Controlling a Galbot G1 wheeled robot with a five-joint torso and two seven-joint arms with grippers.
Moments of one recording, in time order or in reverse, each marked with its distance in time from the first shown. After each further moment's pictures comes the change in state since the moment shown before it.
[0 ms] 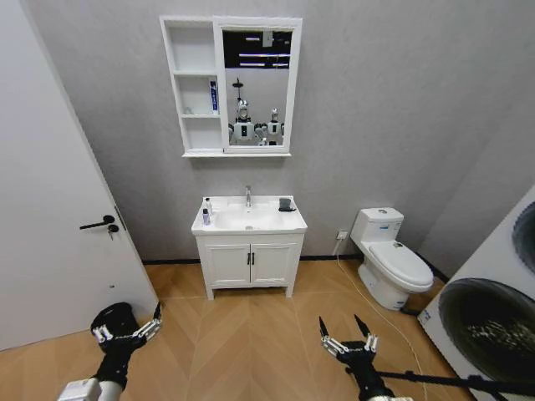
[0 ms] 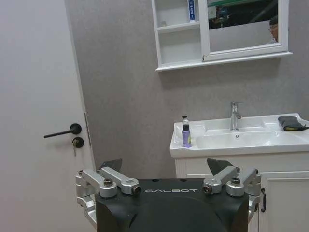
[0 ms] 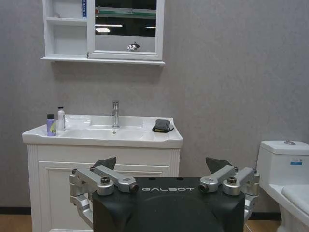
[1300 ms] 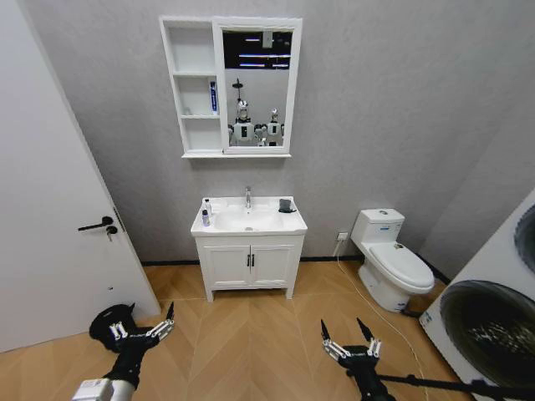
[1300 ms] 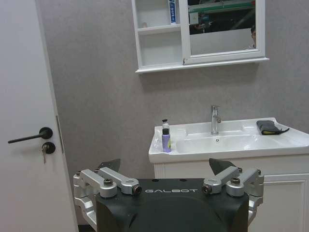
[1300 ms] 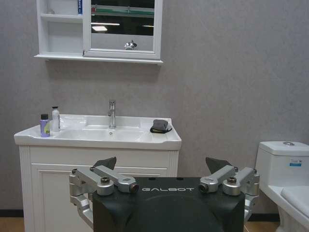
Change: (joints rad) left arm -0.007 0.006 0.054 0.017 0.022 -0.030 0.049; right arm -0.041 0.042 -0.003 0.016 -0.042 0.009 -0.008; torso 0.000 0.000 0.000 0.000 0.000
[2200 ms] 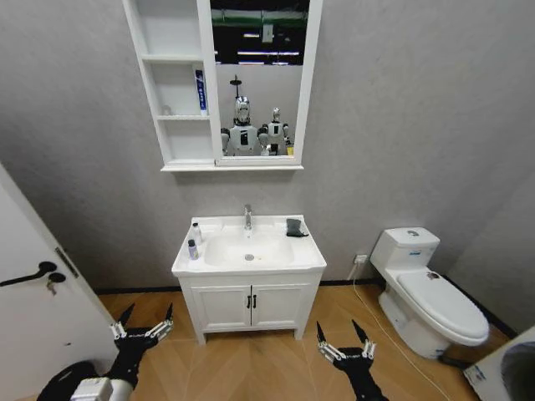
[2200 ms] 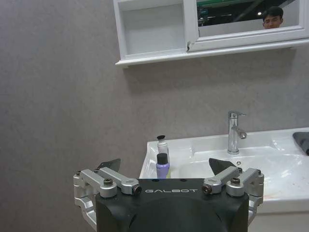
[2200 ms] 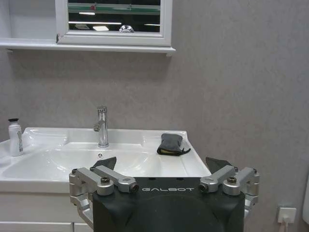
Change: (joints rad) left arm -0.005 0.016 -0.017 0.017 -0.009 -0.005 0.012; right arm 0.022 0.008 -0.032 -0.031 -0.015 0.025 -0.009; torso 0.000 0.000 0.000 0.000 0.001
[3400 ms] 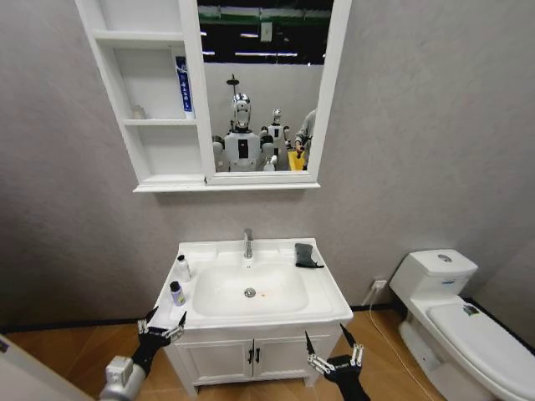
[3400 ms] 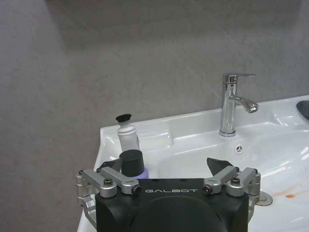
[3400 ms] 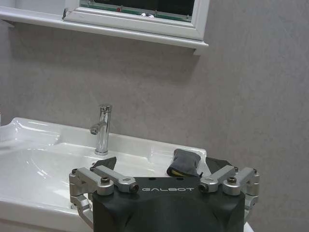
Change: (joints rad) left arm -0.342 0.317 0.140 0.434 -0.152 0.002 0.055; right arm 0.022 -0.028 -0.026 -0.103 -0.138 0.110 -0.020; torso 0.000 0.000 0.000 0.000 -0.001
